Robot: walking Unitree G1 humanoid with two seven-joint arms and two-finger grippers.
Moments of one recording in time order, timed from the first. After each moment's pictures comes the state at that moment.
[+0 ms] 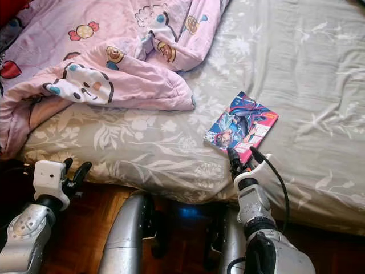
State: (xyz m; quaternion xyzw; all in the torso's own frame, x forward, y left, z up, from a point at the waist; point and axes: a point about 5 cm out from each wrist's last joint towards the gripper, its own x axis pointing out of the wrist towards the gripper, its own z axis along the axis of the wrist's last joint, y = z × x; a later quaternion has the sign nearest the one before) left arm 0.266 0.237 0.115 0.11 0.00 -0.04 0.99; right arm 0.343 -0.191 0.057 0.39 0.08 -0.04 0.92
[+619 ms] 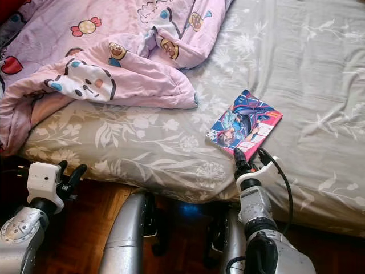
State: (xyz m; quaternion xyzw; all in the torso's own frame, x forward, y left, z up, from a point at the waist) left arm 0.258 0.244 0.116 0.12 0.01 -0.03 0.99; right arm 0.341 -0.193 0.056 0.42 0.06 -0.05 0.90
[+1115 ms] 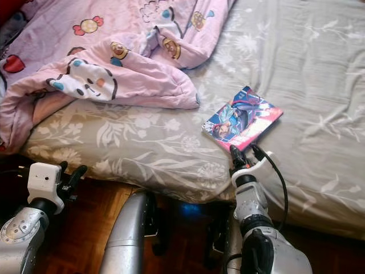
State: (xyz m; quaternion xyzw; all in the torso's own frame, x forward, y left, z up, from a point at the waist) left arm 0.258 0.244 0.116 0.12 0.01 -0.03 0.99; right arm 0.349 -0.186 0.067 0.41 0.04 -0.02 0.91
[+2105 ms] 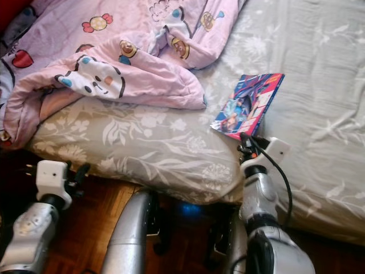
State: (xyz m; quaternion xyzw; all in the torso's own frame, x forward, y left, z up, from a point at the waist) left arm 0.278 0.239 0.096 0.08 0.02 0.00 1.00; right arm 0.349 -0.206 0.092 0.23 -0.04 -0.02 0.97
